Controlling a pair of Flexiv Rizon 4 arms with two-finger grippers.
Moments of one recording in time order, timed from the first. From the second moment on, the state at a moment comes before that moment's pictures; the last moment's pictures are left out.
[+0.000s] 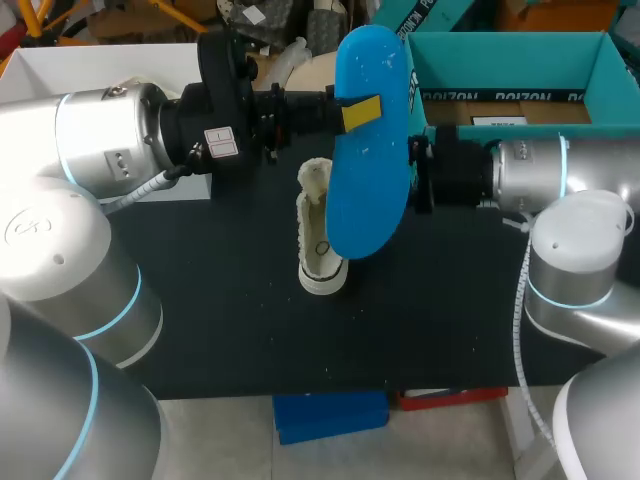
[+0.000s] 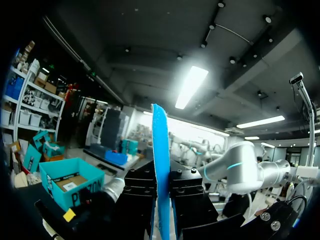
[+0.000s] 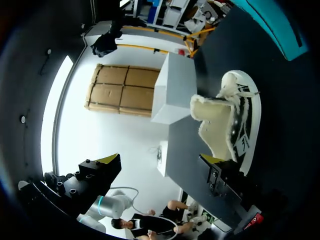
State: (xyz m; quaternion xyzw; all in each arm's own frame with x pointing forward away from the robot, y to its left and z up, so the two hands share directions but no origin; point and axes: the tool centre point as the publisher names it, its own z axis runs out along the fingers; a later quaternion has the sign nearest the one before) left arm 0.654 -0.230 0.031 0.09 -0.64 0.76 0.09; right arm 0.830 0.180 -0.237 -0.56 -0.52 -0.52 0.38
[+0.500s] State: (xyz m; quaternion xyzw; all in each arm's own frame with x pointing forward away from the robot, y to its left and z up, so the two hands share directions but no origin) left arm 0.658 -0.236 0.004 -0.01 -0.64 0.76 0.03; right arm 0.825 0.178 -0.237 -0.52 -0.49 -0.58 0.40
